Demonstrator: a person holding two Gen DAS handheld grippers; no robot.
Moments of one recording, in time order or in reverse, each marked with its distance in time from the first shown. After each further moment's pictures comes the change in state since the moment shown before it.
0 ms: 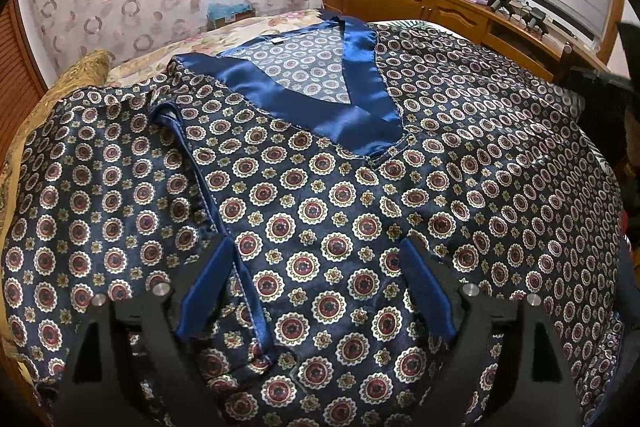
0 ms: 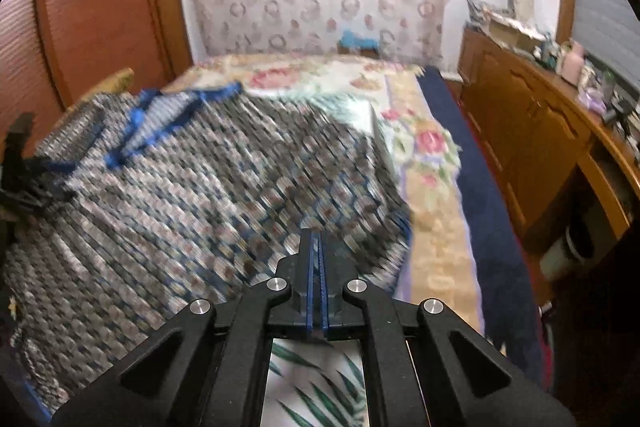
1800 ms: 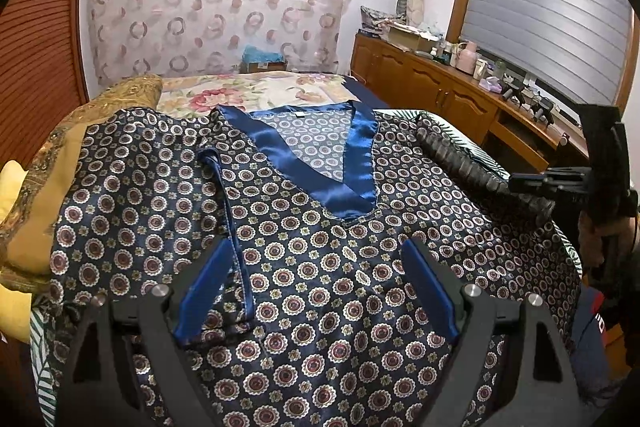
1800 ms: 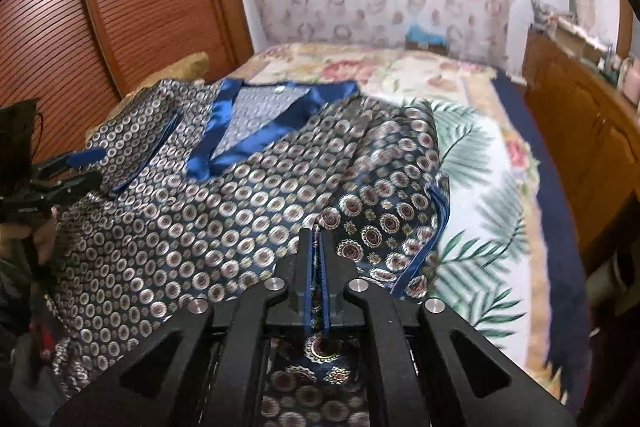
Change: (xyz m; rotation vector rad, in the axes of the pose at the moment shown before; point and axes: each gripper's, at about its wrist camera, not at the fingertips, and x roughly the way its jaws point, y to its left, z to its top) left arm -0.076 -0.004 -0.008 -0.209 -0.244 -0.003; right arm 0.055 0.103 0.021 -0.060 0.084 0.169
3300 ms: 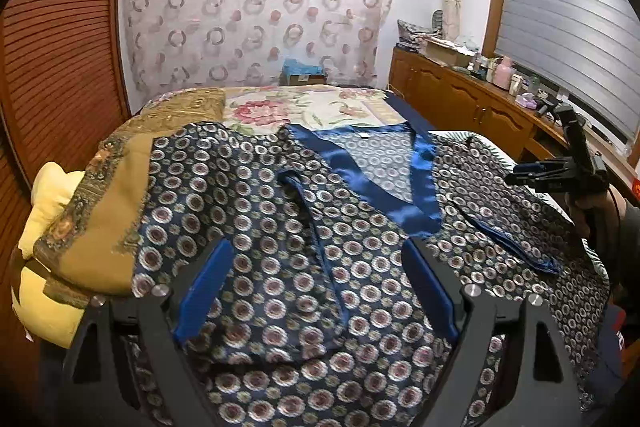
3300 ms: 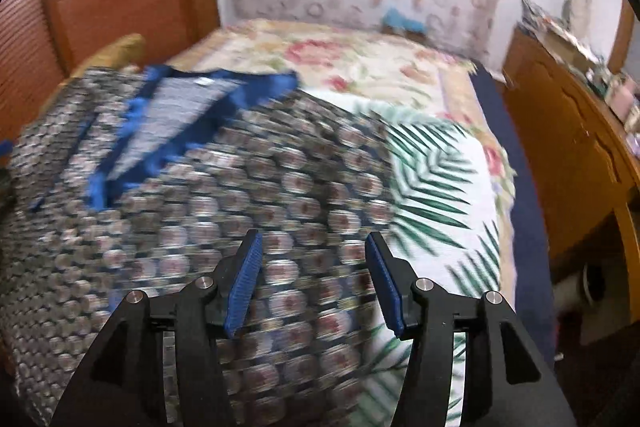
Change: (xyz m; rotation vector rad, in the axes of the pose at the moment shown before) left arm -0.013 0.048 0.013 -0.037 -0.047 0.141; right arm 0.089 -0.063 0.055 -0.022 0.124 -0.160
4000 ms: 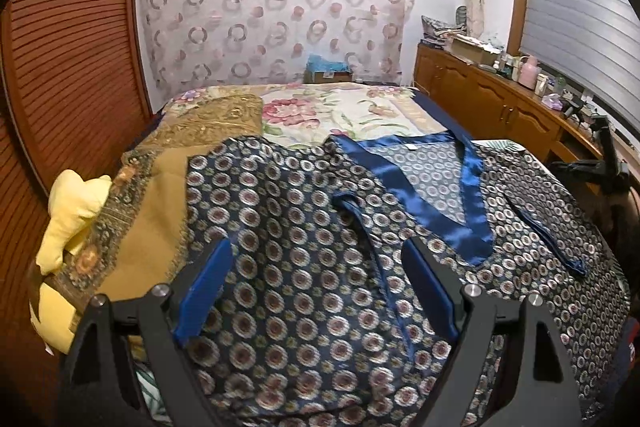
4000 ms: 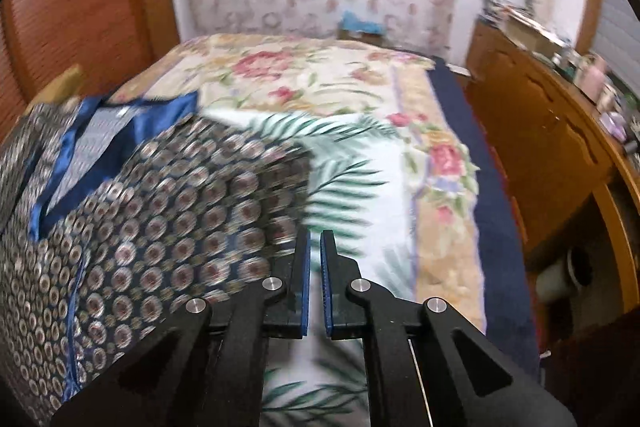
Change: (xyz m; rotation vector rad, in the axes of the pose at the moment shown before) left arm 0.025 0.035 0.022 -0.003 0.018 0.090; right arm -0.011 -0.077 0.008 0.096 -0.093 -0.097
